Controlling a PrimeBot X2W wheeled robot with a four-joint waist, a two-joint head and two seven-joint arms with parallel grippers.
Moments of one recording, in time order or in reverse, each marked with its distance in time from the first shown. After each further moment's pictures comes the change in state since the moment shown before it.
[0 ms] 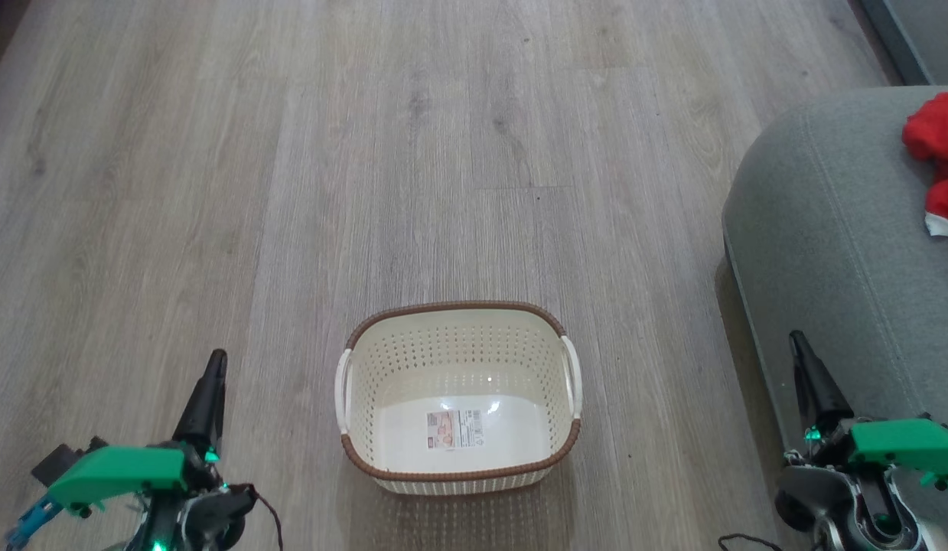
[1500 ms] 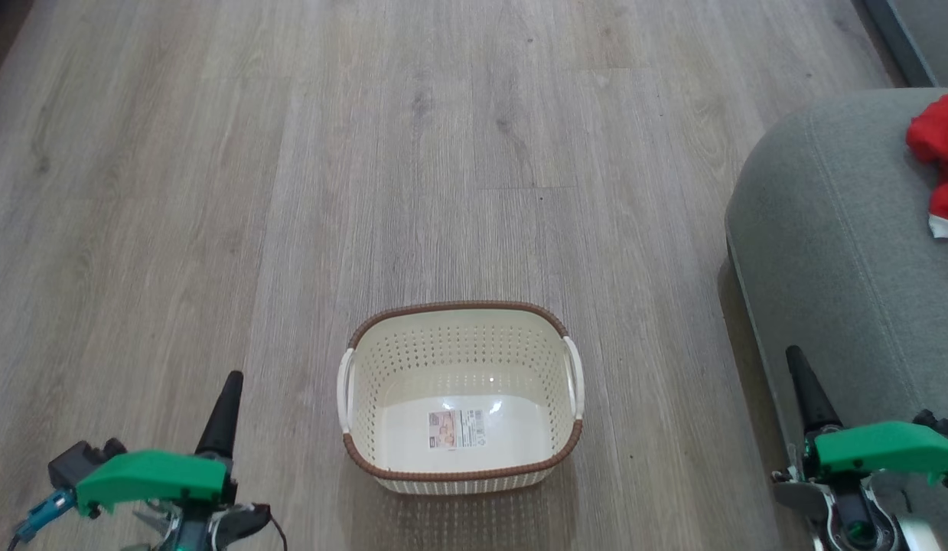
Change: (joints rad) left arm 0.000 0.007 -0.046 0.062 0.273 0.009 -0.074; right arm 0.001 -0.001 0.010 0.044 -0.340 0.000 -0.079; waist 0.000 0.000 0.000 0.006
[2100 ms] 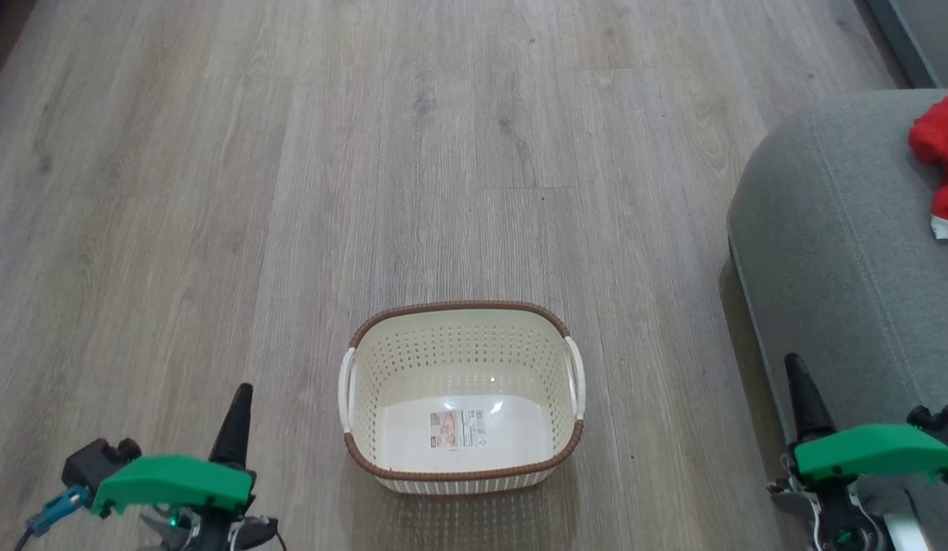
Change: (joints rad) left arm 0.000 0.003 -0.031 0.042 0.181 0.002 -0.049; right arm 0.000 -0.001 0.006 0.028 -0.225 0.000 -0.049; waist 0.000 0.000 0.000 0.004
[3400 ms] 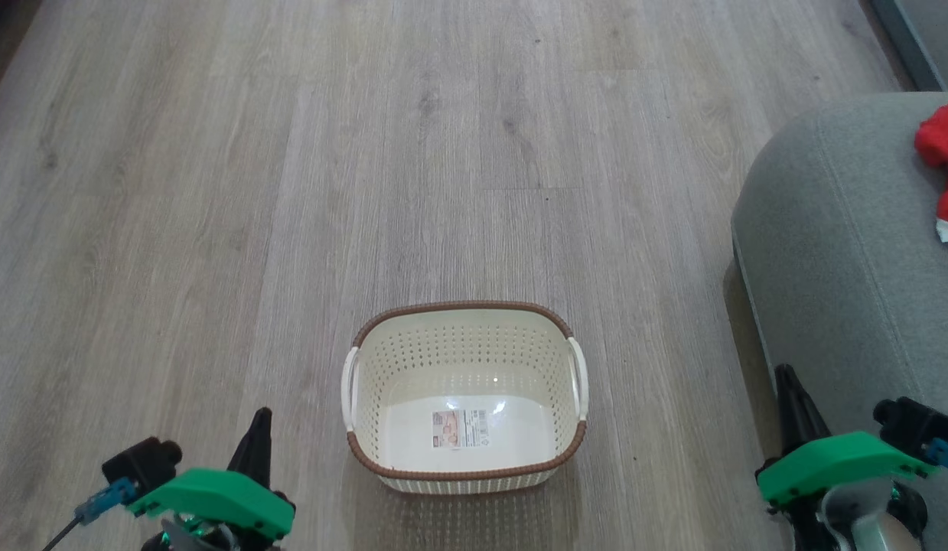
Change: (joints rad) left arm 0.000 0.007 -0.067 0.087 0.392 0.016 -0.111; right arm 0.000 -0.002 0.019 0.059 -0.485 0.000 -0.113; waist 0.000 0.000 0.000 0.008
